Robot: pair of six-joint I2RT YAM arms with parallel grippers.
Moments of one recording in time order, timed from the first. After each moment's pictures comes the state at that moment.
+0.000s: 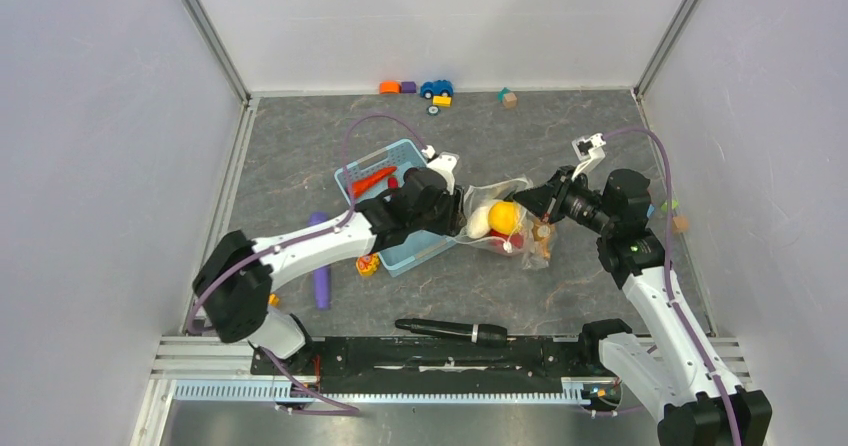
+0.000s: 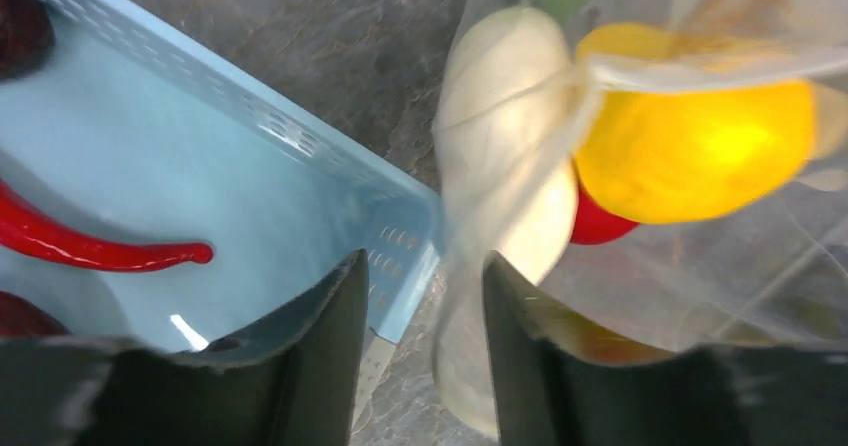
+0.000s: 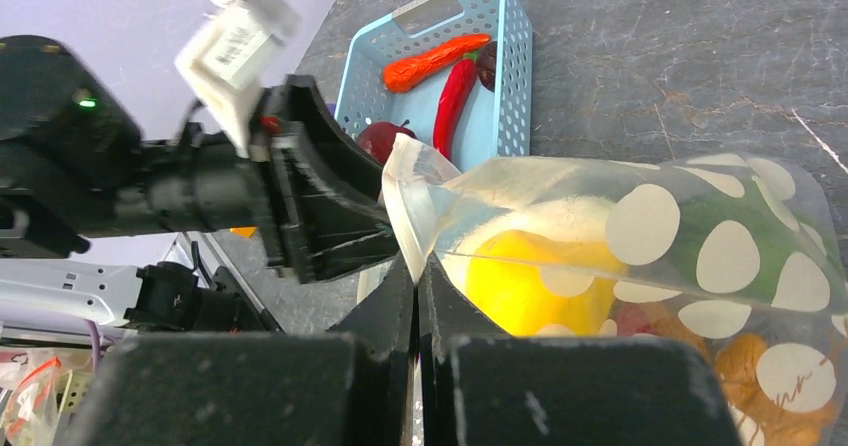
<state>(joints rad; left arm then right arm) -0.90 1.48 1.03 -0.15 -0.09 -0.48 0.16 0.83 0.67 -0.07 -0.65 0.49</state>
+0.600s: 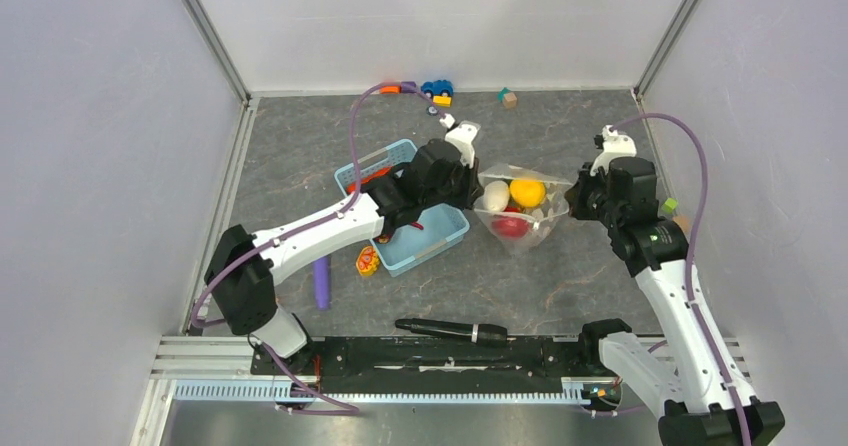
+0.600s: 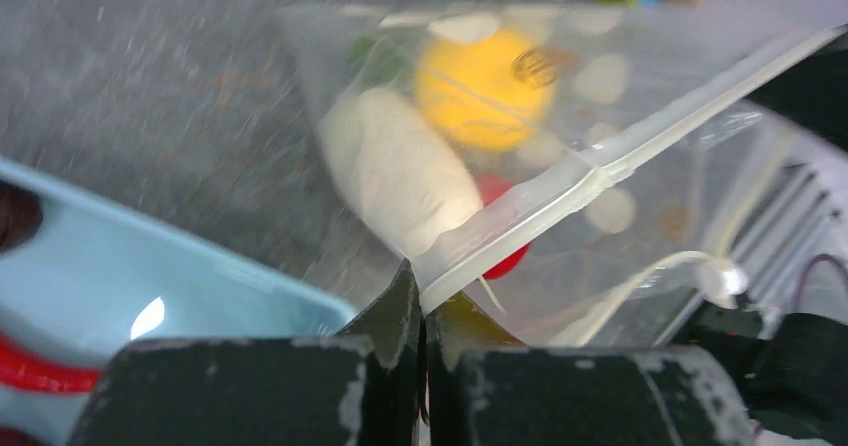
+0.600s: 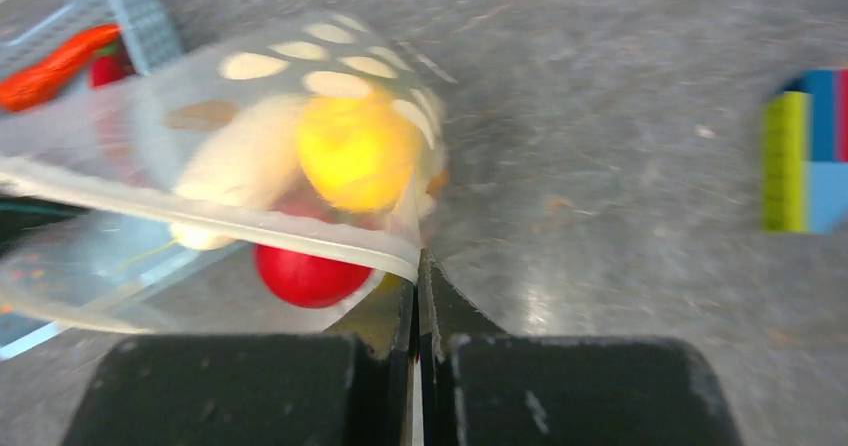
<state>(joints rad) -0.90 1.58 1.26 -0.20 -0.07 -0.42 0.16 0.86 0.90 -0.58 -0.05 0.22</state>
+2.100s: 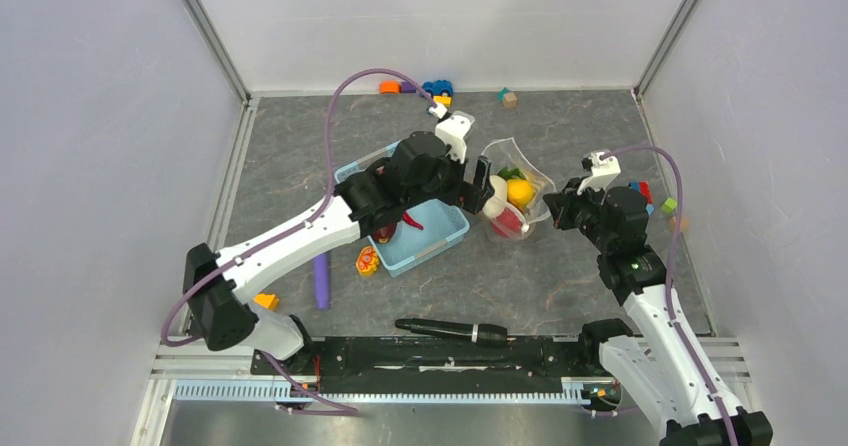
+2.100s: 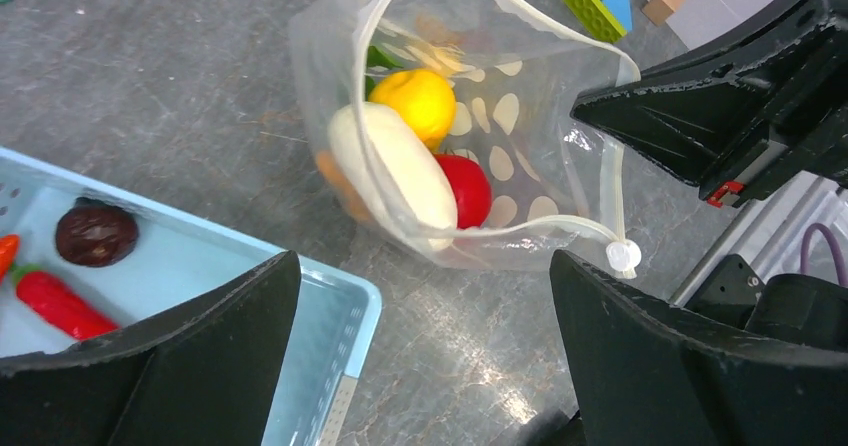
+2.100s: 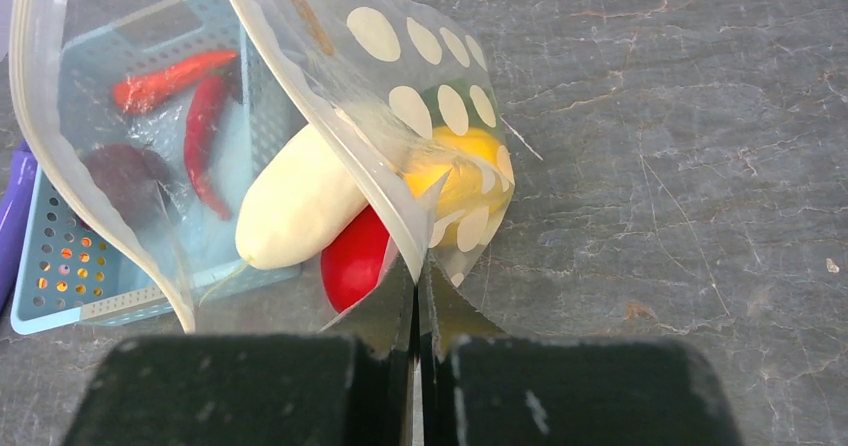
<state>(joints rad) -0.93 1.49 1.38 -0.34 -0.09 -0.30 0.17 0.72 0.59 -0.16 -0.21 0.19</state>
